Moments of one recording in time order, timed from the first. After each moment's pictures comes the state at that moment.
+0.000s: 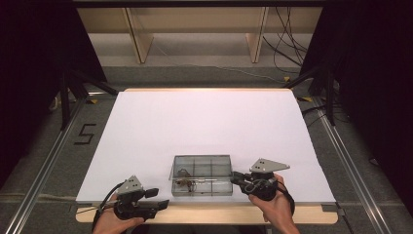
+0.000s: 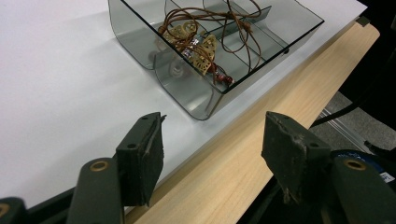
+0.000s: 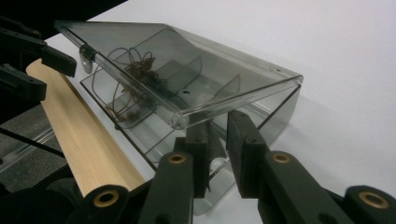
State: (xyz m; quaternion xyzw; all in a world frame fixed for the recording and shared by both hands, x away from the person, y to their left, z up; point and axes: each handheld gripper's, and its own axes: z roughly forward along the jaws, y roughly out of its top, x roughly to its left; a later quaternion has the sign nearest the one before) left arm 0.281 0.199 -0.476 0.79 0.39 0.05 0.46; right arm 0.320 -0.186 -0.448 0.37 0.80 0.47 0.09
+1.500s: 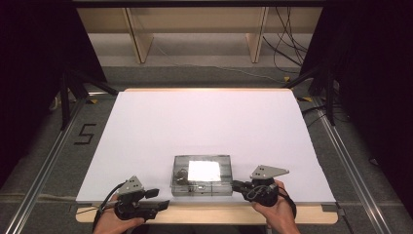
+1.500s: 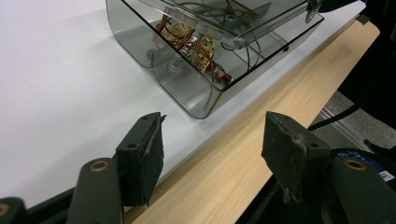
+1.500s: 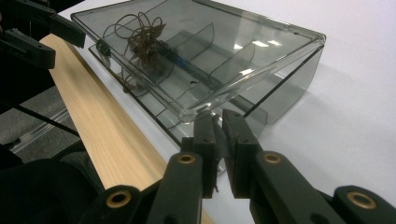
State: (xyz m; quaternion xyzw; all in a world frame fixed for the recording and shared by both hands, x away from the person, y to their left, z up) left arm 0.281 0.198 -0.477 0.80 0.39 0.05 0.46; right arm 0.313 -0.193 -0.463 0.35 0.82 0.45 0.07
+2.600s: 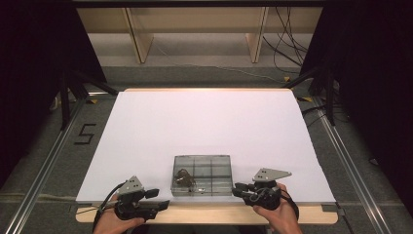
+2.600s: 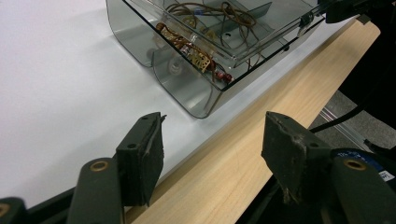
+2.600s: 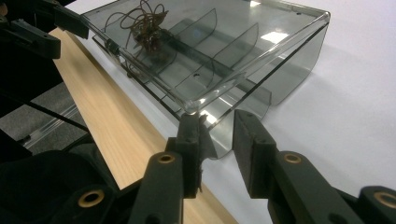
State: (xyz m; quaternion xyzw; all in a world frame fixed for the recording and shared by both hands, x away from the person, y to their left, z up) left arm 0.281 0.197 -0.478 0.79 0.39 0.05 0.46; right arm 0.308 -0.199 -0.469 0.35 0.82 0.45 0.05
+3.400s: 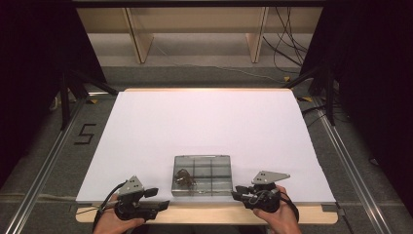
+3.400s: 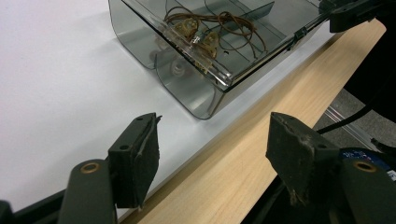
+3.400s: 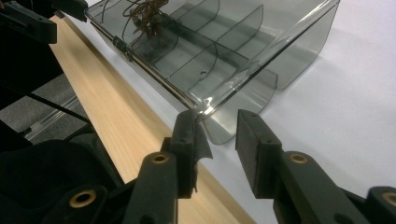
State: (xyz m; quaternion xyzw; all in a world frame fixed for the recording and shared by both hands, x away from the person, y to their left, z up) left arm 0.280 0.197 -0.477 0.79 0.39 0.06 0.46; right arm 0.304 -0.199 -0.474 0.36 0.83 0.44 0.04
